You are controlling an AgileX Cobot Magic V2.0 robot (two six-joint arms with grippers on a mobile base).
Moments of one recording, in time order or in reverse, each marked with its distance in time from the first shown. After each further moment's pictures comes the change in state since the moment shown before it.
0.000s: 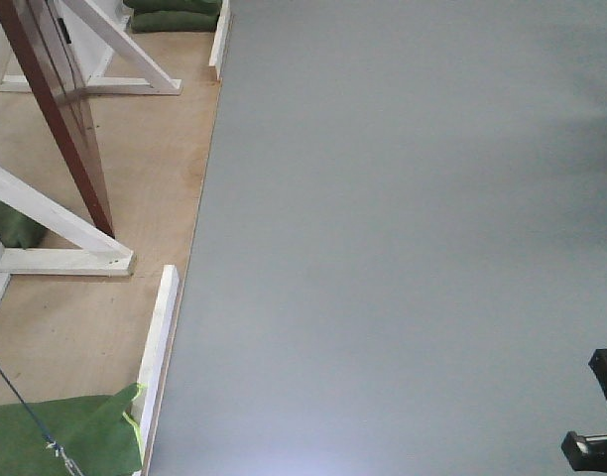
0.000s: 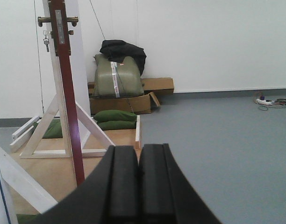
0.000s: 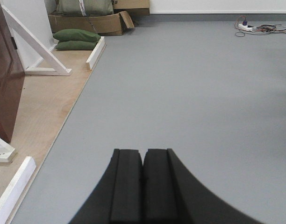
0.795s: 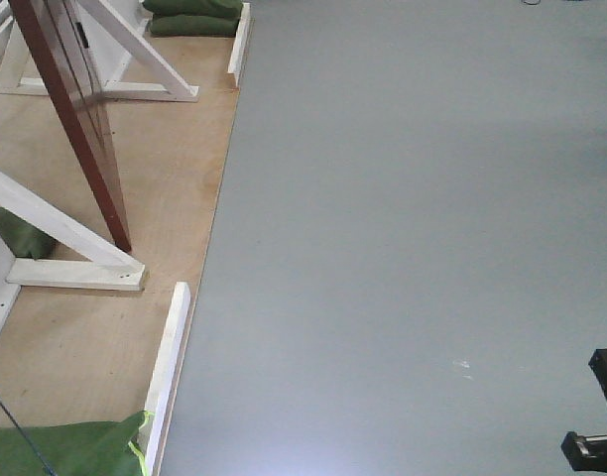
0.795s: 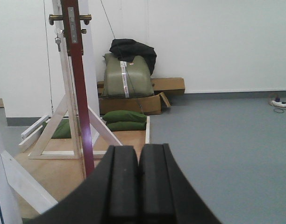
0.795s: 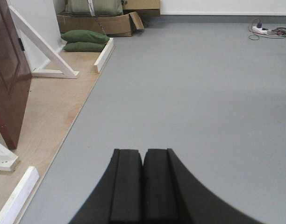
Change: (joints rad) left arm 0.000 0.000 0.000 0.000 0.000 0.000; right arm 0.000 0.000 0.000 0.000 0.000 0.000
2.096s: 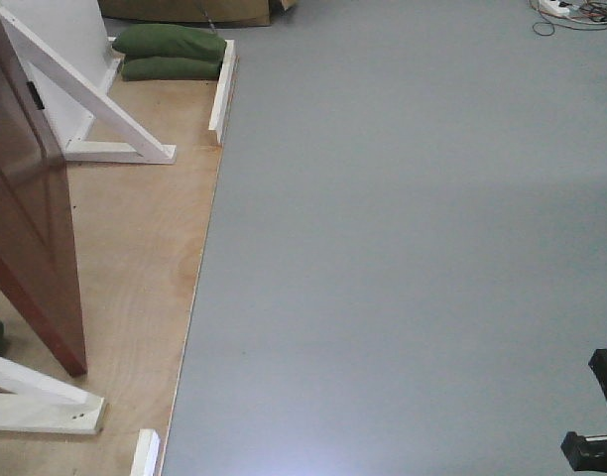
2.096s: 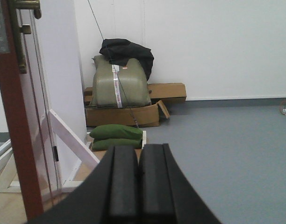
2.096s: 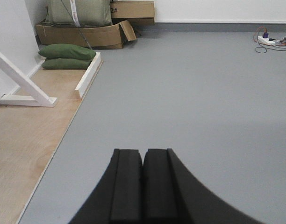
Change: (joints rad) left arm 0.000 0.000 0.000 0.000 0.000 0.000; right arm 0.000 0.000 0.000 0.000 0.000 0.000
